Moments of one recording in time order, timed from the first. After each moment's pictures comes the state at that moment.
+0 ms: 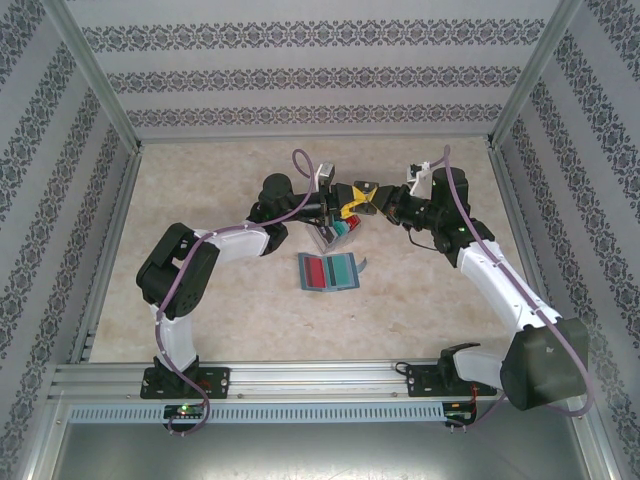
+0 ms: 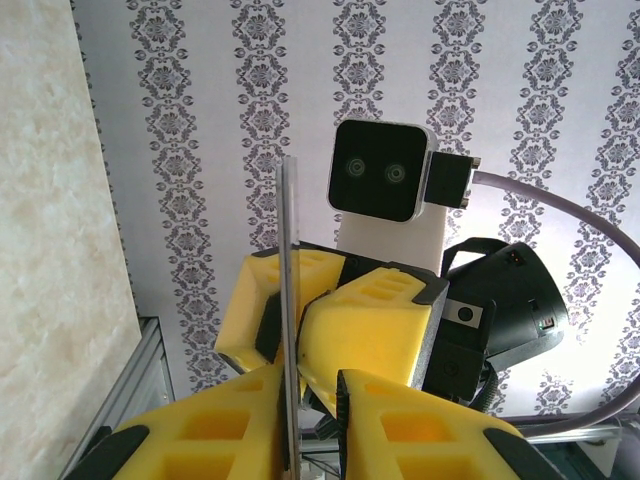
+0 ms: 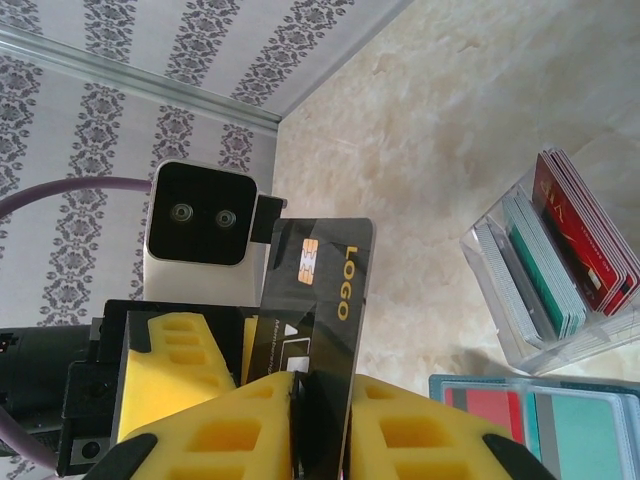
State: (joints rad) left arm -0.56 1.90 1.14 0.92 0.85 -1.64; right arm 0.20 1.23 0.91 -0.13 -0.65 0.91
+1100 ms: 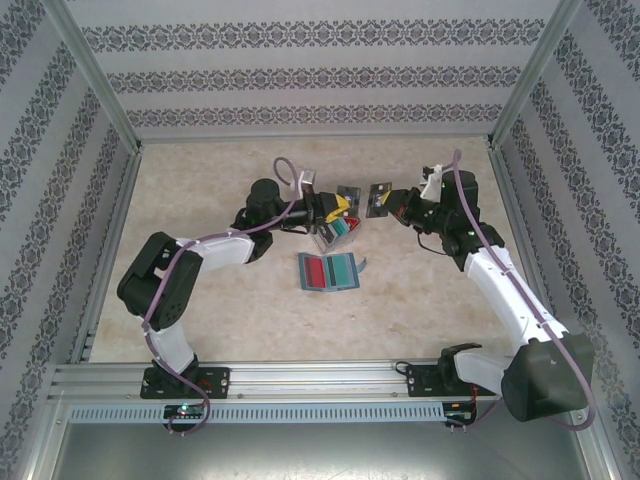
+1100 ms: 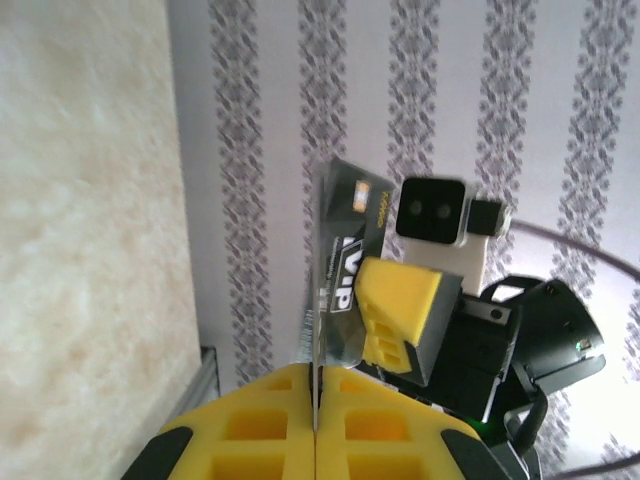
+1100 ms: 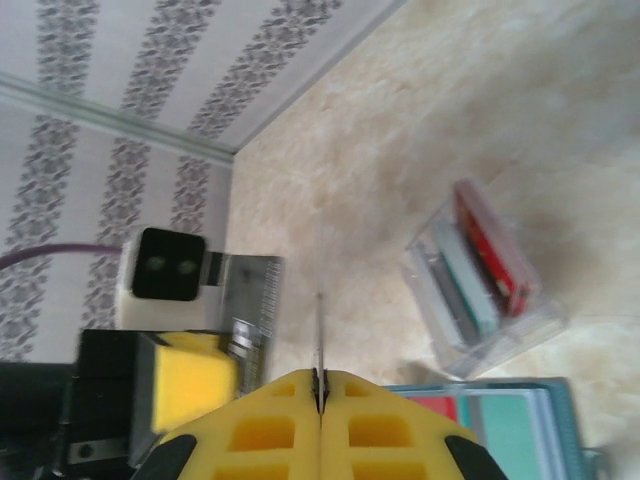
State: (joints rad) left arm -0.50 1.76 0.98 0.75 0.76 -1.48; right arm 0.15 1.18 0.90 -0.24 -0.56 0.84
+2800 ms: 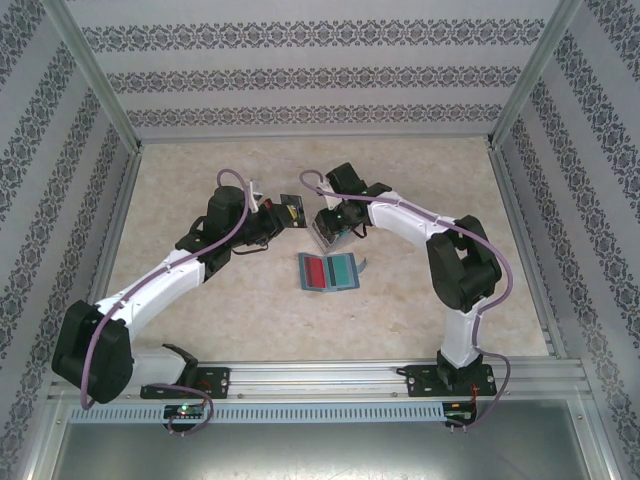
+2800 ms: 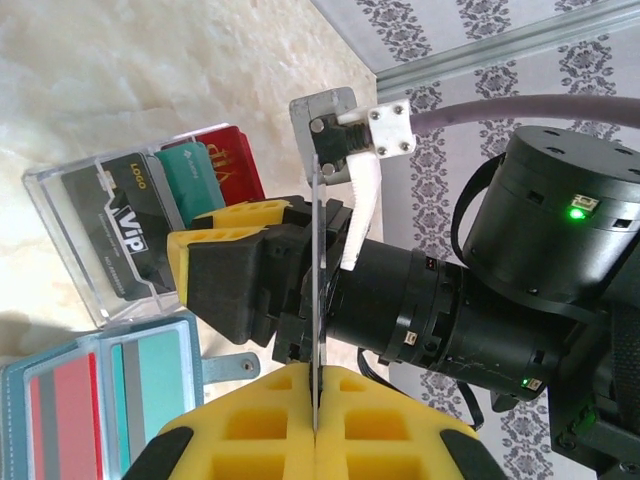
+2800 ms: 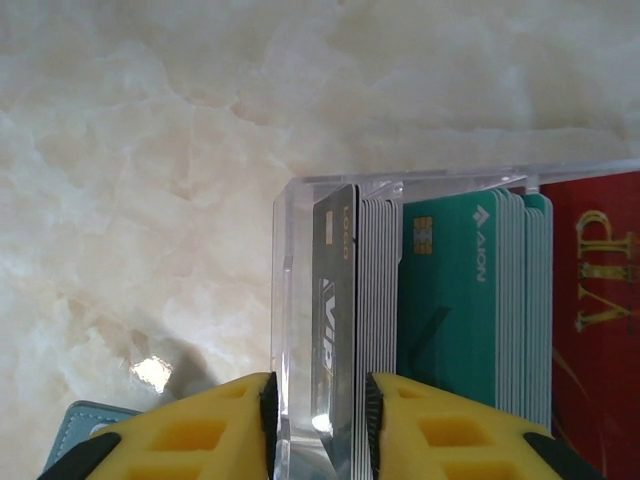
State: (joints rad) left arm -0.43 1.29 0.85 0.02 0.40 -1.05; right arm 0.55 1.90 1.41 -0.56 -0.16 0.15
